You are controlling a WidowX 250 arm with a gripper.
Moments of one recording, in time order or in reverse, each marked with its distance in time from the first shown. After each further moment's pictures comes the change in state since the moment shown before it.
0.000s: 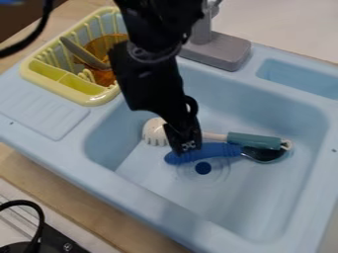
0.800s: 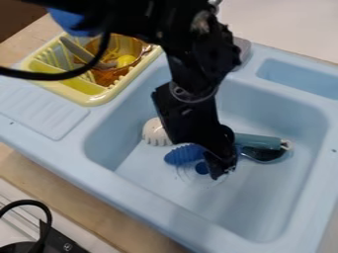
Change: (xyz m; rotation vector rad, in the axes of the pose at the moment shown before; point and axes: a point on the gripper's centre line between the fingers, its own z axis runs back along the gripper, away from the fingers) arm -0.021 0.018 -0.040 0.030 0.013 0.112
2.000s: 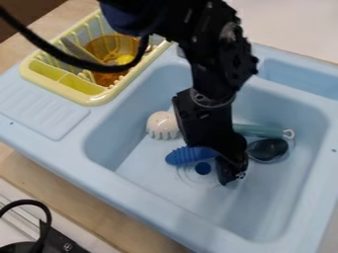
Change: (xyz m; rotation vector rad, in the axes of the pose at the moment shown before) arm -0.009 0.002 -0.022 0.078 -0.054 -0.024
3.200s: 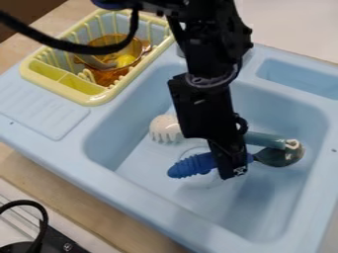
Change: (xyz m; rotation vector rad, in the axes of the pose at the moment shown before) arm 0.003 0.017 0.029 0.184 0.023 -0.123
